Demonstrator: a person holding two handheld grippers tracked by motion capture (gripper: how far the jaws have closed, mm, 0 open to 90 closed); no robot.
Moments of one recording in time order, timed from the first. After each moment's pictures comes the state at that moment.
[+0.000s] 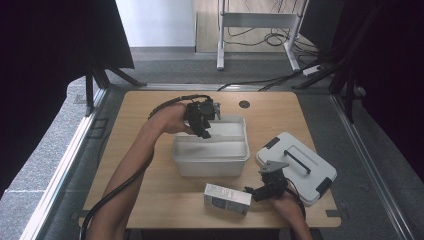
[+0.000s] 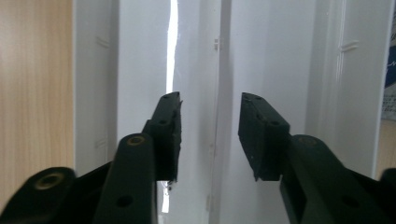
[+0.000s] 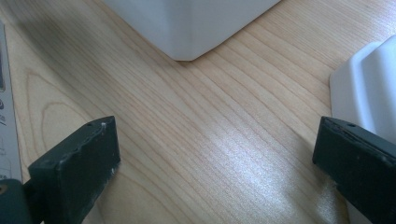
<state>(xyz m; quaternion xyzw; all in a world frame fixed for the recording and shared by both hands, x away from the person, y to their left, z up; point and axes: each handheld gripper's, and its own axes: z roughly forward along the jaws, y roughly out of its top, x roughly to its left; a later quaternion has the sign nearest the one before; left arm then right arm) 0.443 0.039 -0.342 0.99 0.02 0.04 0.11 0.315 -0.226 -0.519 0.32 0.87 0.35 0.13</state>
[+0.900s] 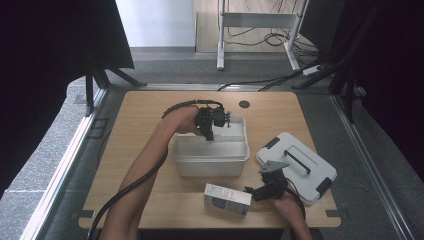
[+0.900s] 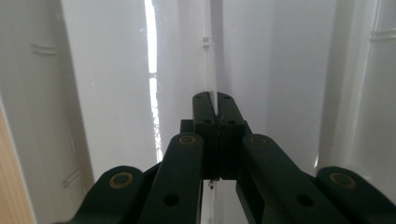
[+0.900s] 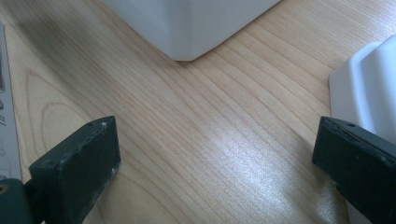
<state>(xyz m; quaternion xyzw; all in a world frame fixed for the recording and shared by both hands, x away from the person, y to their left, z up) 0.452 0.012 -0.364 1.00 -0.01 0.01 0.04 0.315 -0.226 -0.519 0.32 0.87 0.35 0.13</state>
